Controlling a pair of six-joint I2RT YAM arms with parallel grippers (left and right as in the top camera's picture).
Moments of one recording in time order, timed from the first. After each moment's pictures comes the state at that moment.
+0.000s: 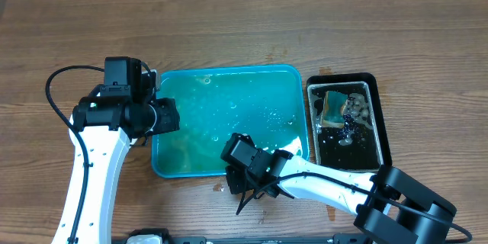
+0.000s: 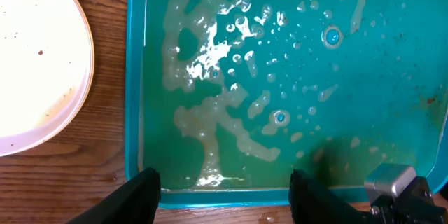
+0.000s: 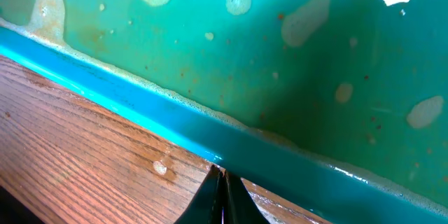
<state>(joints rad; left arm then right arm) 0.02 1.32 1.14 -1.07 0.14 -0.18 1.04 1.75 0.91 -0.32 -0.15 0.78</state>
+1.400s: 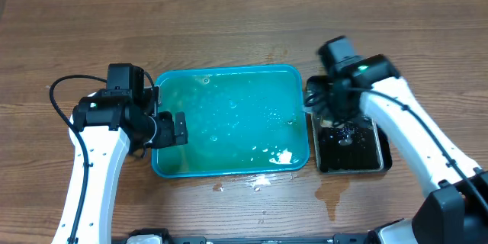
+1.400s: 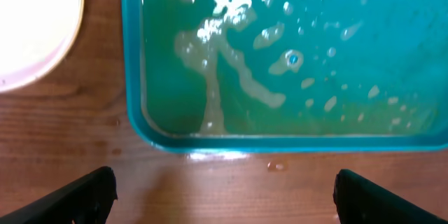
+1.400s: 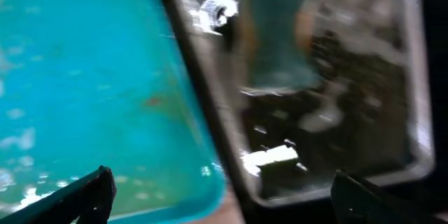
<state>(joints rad) 0.02 1.32 1.14 -1.25 0.14 -0.15 0.34 1.63 1.33 -1.17 0.00 0.63</state>
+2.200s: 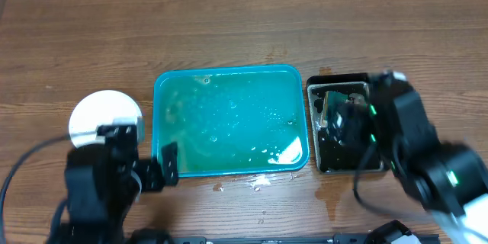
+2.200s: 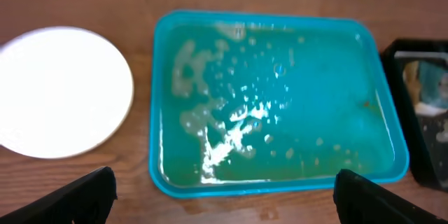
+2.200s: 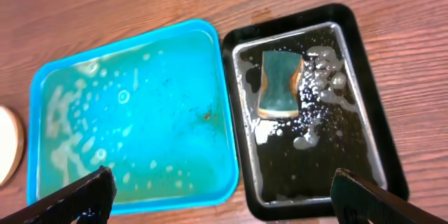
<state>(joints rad) 0.02 0.62 1.00 -1.13 0.12 -0.11 0.46 0.98 1.20 -1.12 0.14 0.59</state>
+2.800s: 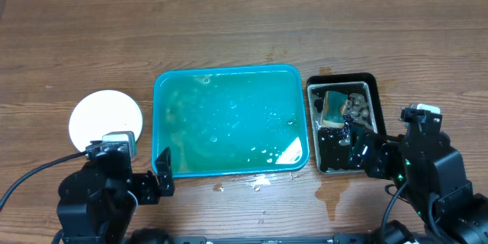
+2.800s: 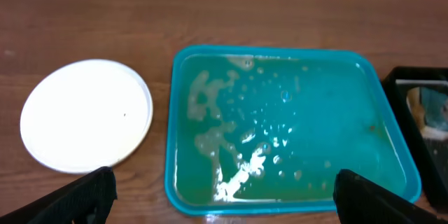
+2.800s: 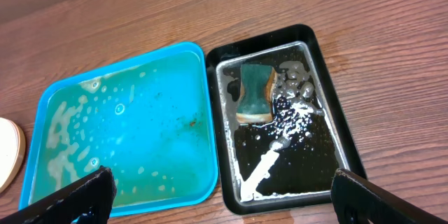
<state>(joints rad) 0.02 0.50 0.98 -1.11 0.08 -0.10 0.47 0.73 1.11 -1.15 0.22 0.59</state>
